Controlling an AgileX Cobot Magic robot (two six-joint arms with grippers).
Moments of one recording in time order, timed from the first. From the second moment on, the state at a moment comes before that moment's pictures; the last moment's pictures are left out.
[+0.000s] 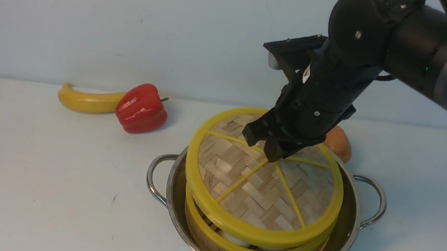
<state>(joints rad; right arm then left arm) 0.57 2.01 -1.81 0.10 1.24 -0.02 -0.40 0.39 -0.78 0.24 0.95 -0.24</state>
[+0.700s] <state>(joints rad) 0.57 1.94 -1.70 0.05 1.24 -0.01 -0.40 0.39 -0.78 0.25 0.95 -0.24</state>
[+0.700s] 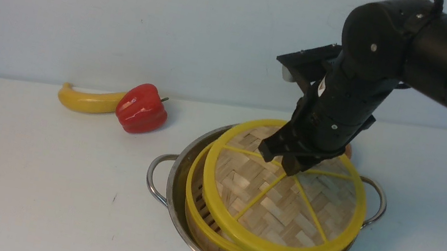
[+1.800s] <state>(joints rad) 0.58 1.97 -1.77 0.06 1.24 -0.05 -0.40 0.39 -0.78 0.25 0.92 -0.24</state>
